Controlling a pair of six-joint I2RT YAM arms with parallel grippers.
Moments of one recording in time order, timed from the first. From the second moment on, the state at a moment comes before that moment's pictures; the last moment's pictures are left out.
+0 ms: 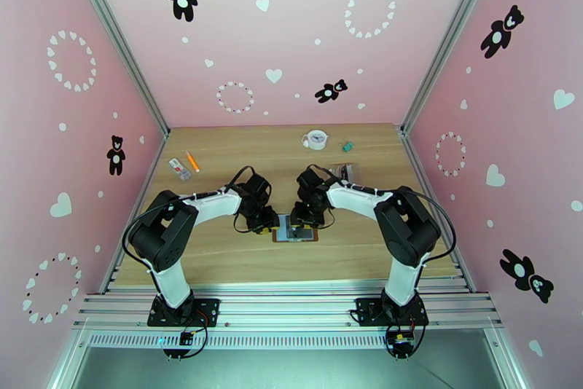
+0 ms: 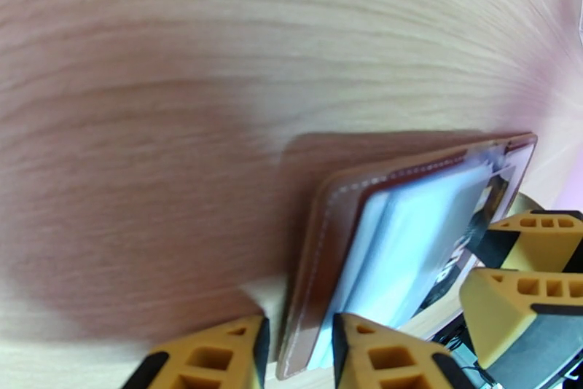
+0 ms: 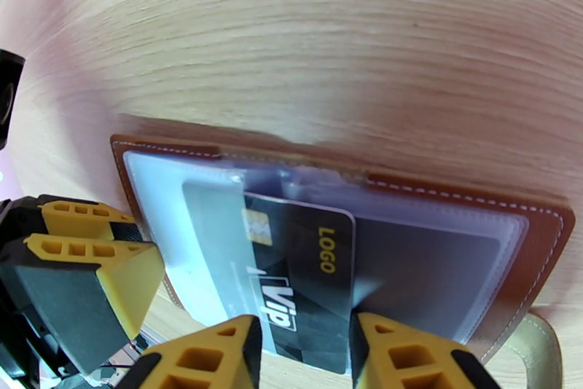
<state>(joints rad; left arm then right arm) -0.58 1.81 1.02 -0.51 0.46 -0.80 0.65 1.85 1.15 -0.65 -0.38 0.66</state>
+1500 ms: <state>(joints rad) -0.59 1.77 1.00 -0.51 0.43 -0.82 0.72 1.90 1.30 -0.78 -0.33 0.64</state>
